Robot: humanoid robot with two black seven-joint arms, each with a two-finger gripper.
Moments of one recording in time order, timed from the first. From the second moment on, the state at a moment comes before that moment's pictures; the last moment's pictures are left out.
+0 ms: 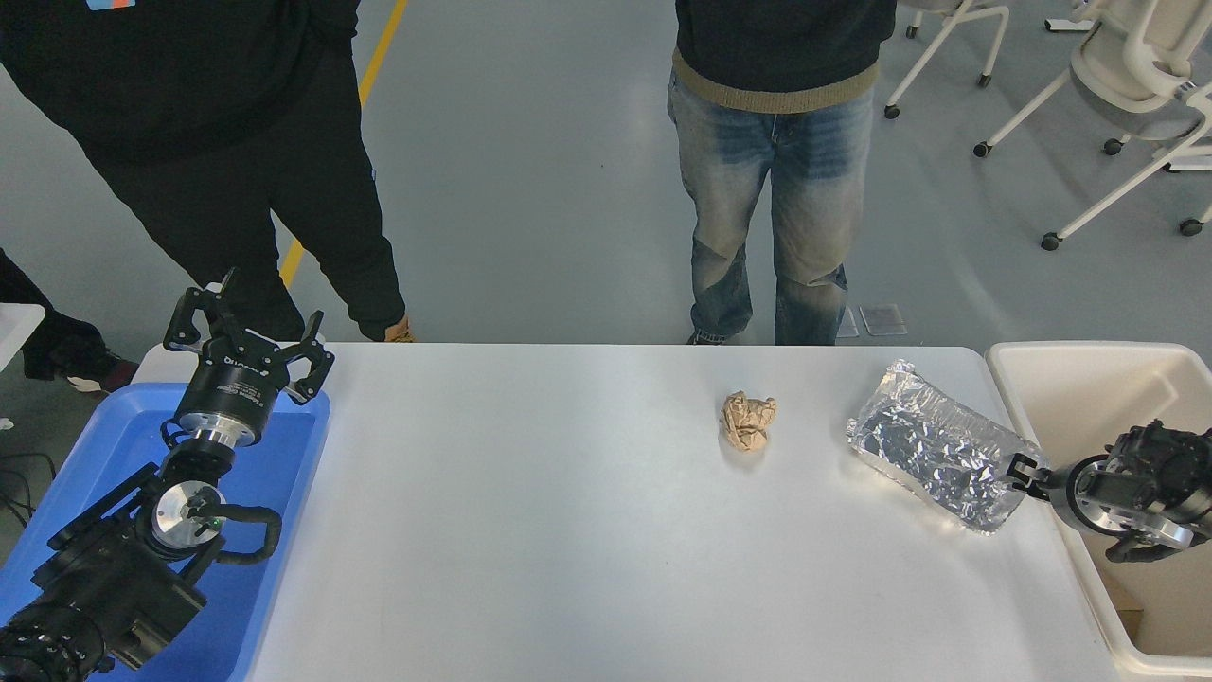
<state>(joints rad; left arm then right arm) -0.57 0.28 -0.89 -0.47 -0.07 -0.58 -0.41 1.01 -0.45 -0.94 0.65 -0.08 0.02 -0.11</state>
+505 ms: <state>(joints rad) -0.57 0.28 -0.89 -0.47 -0.07 -0.58 -0.41 0.98 -0.41 -0.91 0.64 -0.06 -0.02 -0.11</state>
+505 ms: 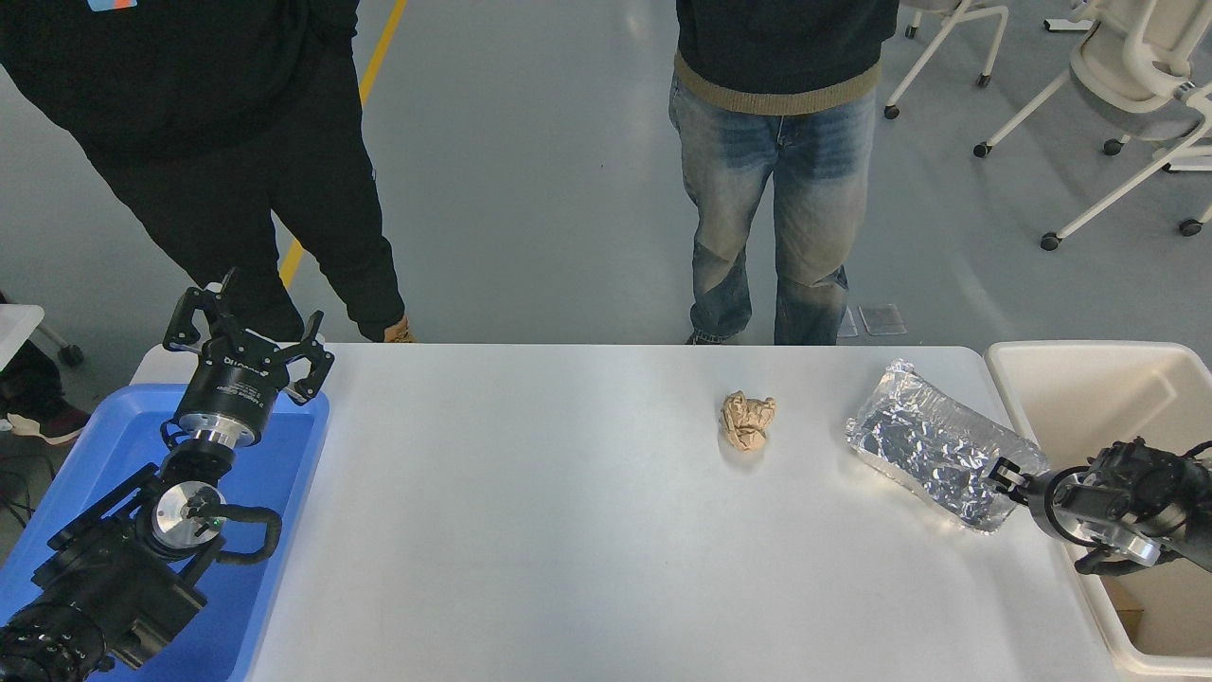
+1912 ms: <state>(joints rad) -0.57 0.28 -0.89 -0.47 -0.07 -0.58 -0.41 1.36 -0.62 -1.03 0.88 -0.07 0.11 -0.08</state>
